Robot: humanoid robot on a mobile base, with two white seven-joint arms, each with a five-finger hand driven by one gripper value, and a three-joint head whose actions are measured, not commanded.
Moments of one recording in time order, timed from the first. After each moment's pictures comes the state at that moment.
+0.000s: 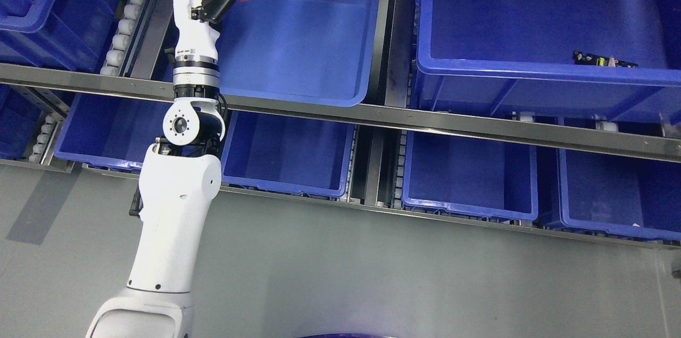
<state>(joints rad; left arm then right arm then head) -0.56 0.00 -0.10 -1.35 0.27 -0.30 0.07 0.00 0.00 0.00 0.00 0.00 -0.03 -0.03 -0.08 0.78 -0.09</state>
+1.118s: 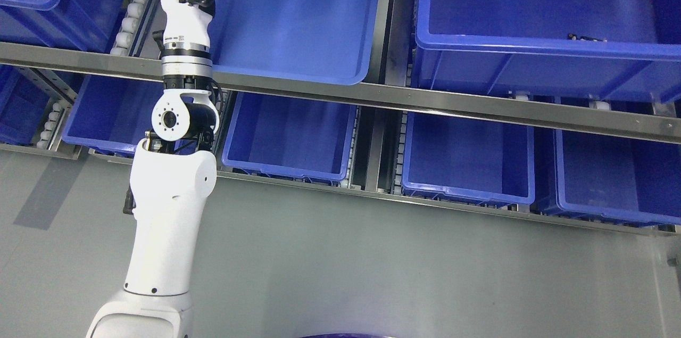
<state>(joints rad) -0.55 0.00 -0.09 -1.47 0.28 -0.26 0.06 0.00 0.00 0.00 0.00 0.00 -0.02 -0.03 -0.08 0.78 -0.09</state>
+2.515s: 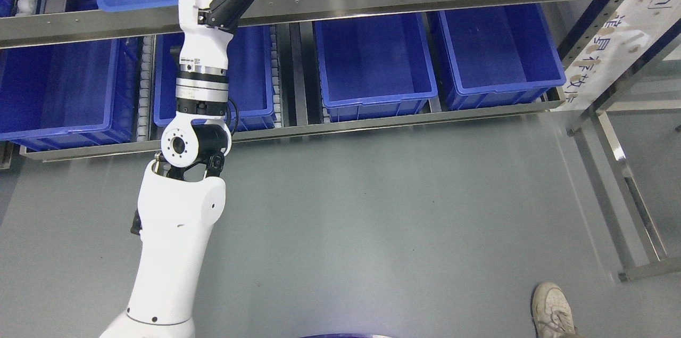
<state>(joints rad) -0.46 0.00 -0.18 -1.62 0.33 -0.28 0.00 0.00 0.00 0.00 0.00 0.00 -0.02 -0.03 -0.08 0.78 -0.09</state>
